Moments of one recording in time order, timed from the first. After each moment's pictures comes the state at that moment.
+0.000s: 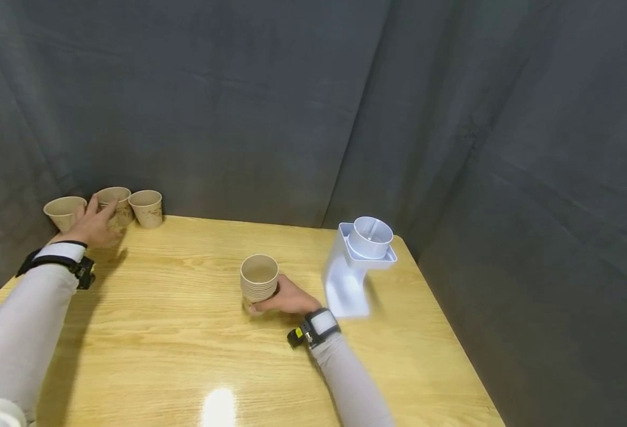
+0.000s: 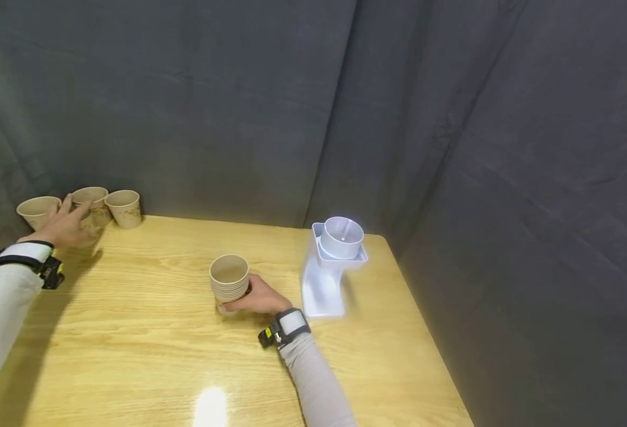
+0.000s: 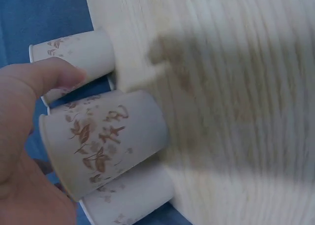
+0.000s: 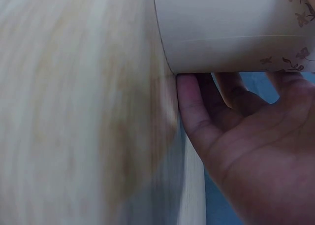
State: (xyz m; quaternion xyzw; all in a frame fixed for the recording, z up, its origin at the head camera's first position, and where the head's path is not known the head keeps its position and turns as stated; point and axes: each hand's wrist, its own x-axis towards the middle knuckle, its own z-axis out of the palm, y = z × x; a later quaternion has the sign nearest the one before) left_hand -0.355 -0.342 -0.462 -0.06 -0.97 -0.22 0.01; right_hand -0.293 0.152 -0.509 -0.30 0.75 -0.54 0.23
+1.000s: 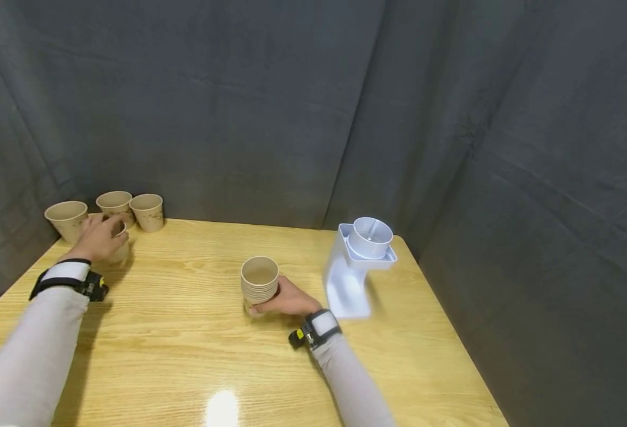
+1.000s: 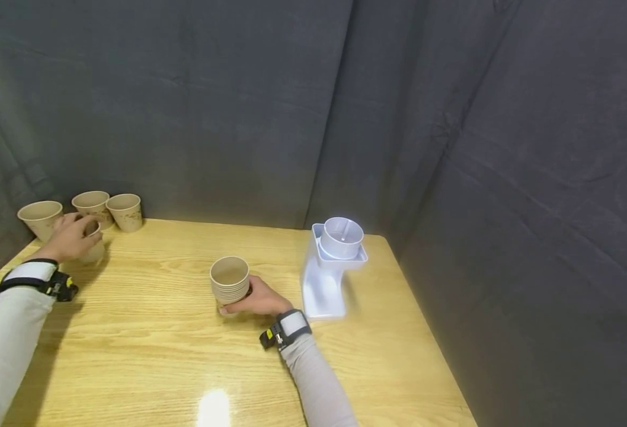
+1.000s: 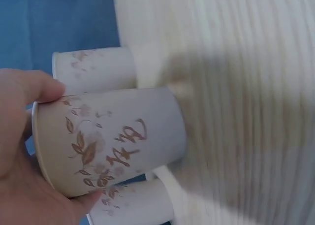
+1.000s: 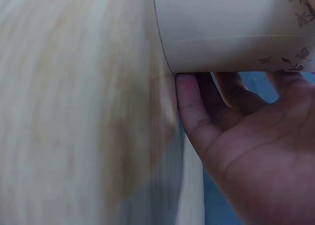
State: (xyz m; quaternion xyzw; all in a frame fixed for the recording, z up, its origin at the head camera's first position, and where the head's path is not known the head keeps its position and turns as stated) left_hand -0.336 -0.317 -0.475 -0.10 -0.96 -0.24 0.12; right_hand -0.295 0.150 -0.510 -0.30 0.76 -0.53 0.23
